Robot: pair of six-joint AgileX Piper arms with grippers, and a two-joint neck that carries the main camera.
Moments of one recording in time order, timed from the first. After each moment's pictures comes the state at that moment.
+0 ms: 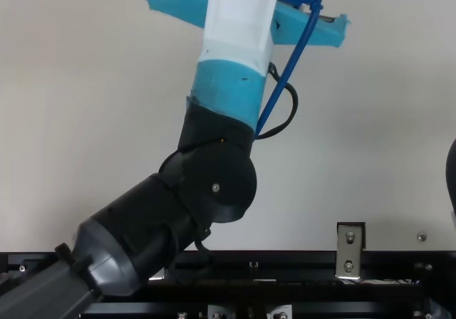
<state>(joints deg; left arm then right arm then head) -50.1 96.5 -61.3 100.0 40.1 -120.0 -4.0 13.5 -20.2 5.0 38.2 -6.5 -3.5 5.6</state>
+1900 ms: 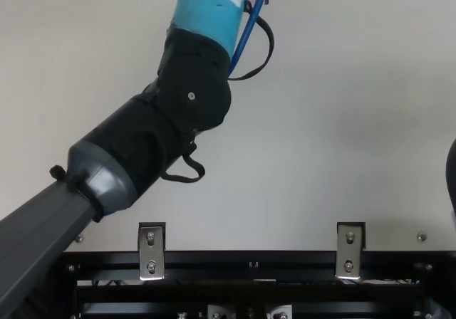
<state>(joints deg) -39.5 102.6 -65.7 100.0 27.5 -120.0 -4.0 13.5 -20.2 5.0 38.2 -6.5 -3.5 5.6</state>
